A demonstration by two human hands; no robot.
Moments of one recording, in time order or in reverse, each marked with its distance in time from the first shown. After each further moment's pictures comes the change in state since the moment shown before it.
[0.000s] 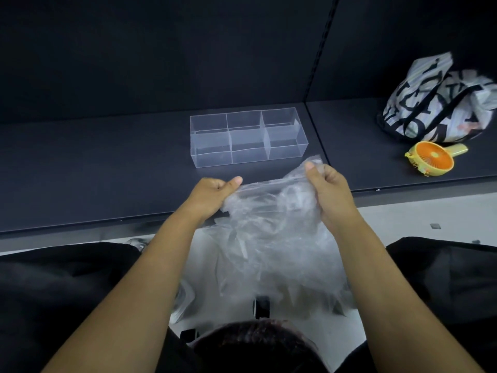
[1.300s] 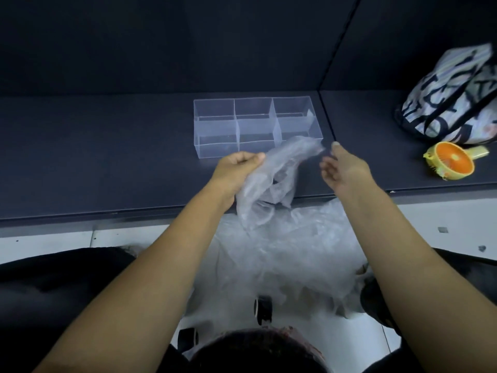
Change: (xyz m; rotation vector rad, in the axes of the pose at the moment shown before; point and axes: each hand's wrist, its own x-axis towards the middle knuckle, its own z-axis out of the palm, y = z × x) left_hand 0.048 0.016 0.021 -0.555 -0.038 -0.002; right_hand 0.077 -0.014 0.015 0.172 0.306 0.374
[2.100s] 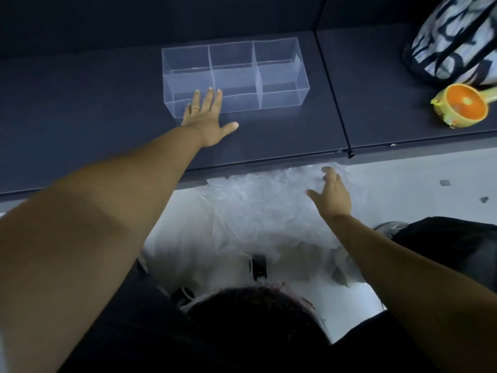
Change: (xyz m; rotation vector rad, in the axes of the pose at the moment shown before) left_hand 0.087 -0.023 -0.037 1.515 -0.081 0.100; right_hand 0.048 0.158 -0.097 -1.237 0.014 -0.406
